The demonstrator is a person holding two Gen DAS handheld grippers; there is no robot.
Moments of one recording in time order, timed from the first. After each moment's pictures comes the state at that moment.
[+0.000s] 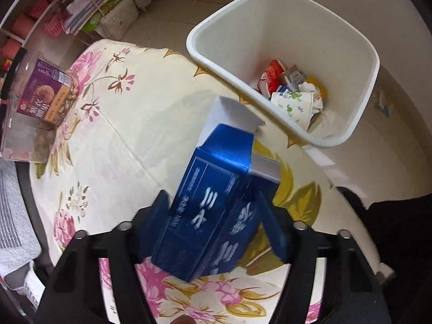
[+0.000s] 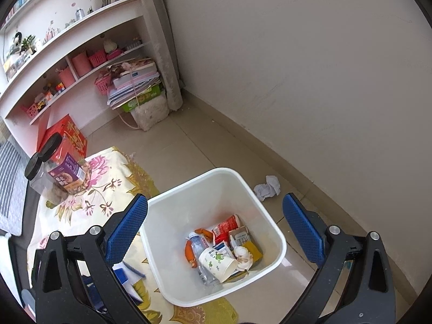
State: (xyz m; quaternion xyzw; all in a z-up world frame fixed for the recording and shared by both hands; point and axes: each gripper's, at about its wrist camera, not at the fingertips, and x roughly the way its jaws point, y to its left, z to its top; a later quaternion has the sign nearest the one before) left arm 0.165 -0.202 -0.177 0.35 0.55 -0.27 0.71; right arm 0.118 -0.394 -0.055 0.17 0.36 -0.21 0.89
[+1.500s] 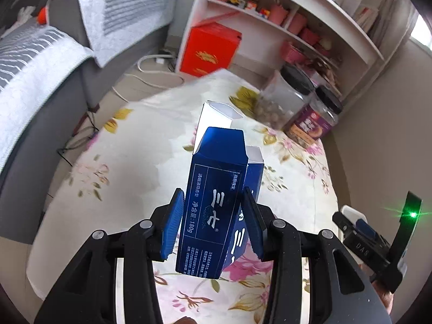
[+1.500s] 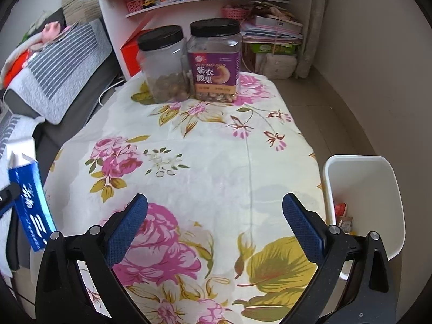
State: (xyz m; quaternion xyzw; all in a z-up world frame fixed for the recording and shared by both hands) left arm 0.137 0.175 -0.067 -0.19 0.44 0.03 0.88; right arm 0.191 -0.104 -0.102 0.02 0.46 0.02 0.89
